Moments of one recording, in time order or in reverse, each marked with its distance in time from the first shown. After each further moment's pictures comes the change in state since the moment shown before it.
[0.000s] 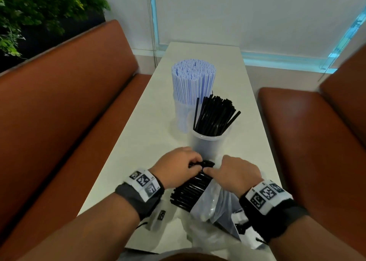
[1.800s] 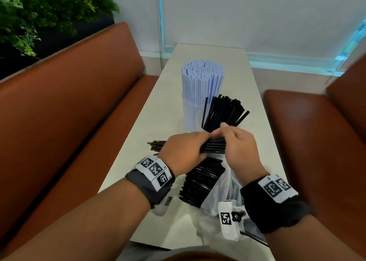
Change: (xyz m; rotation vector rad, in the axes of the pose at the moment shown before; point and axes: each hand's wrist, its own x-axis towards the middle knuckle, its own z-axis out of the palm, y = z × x) left_hand 0.000 0.017 -0.034 0.360 0.252 0.187; right_hand -0.012 -0.044 -0.041 1.211 0.378 -0.250
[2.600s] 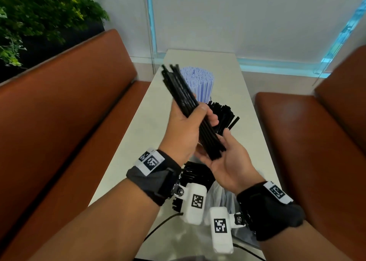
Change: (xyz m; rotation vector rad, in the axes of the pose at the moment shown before) left_hand 0.058 0.048 -0.052 -1.616 0.559 -0.355; right_hand 0.002 0.002 -0.002 0.893 -0.165 0.558
